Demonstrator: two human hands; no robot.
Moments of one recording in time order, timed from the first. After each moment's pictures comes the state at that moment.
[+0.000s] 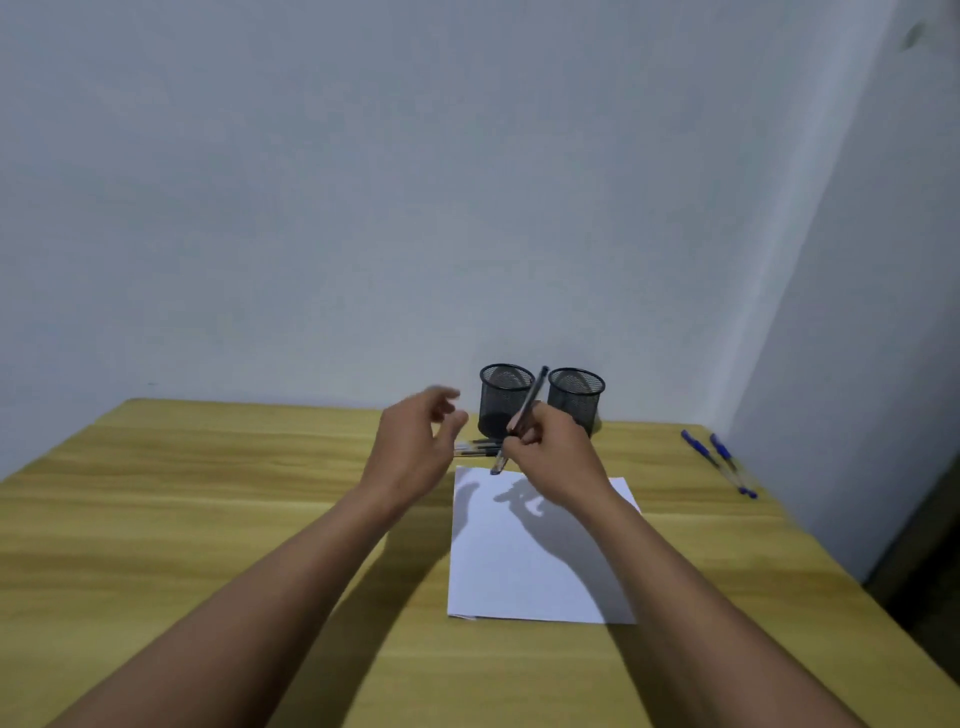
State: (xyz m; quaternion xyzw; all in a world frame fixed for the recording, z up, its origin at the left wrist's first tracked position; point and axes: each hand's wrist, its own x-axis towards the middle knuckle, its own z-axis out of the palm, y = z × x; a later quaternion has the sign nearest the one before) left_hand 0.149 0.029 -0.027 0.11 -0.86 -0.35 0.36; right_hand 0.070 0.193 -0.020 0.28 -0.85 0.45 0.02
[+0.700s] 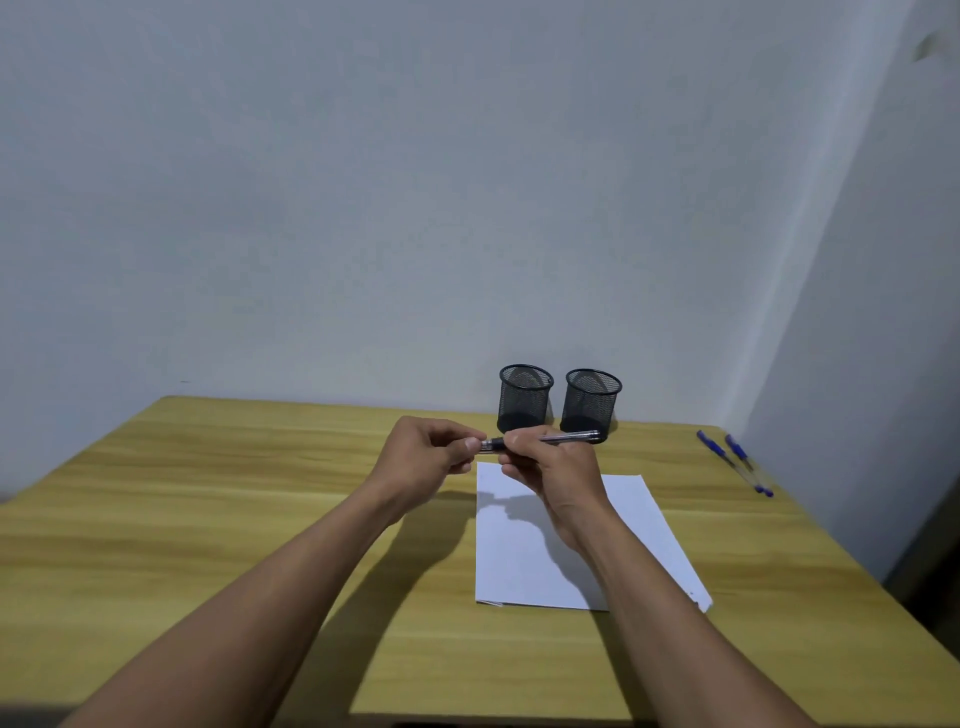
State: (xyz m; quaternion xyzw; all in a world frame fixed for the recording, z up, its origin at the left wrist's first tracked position) left_hand 0.184 0.022 -0.028 0.10 -0.74 -0.63 0.21; right_hand 0.111 0.179 -0.033 0.15 -0.58 0.78 -0.17
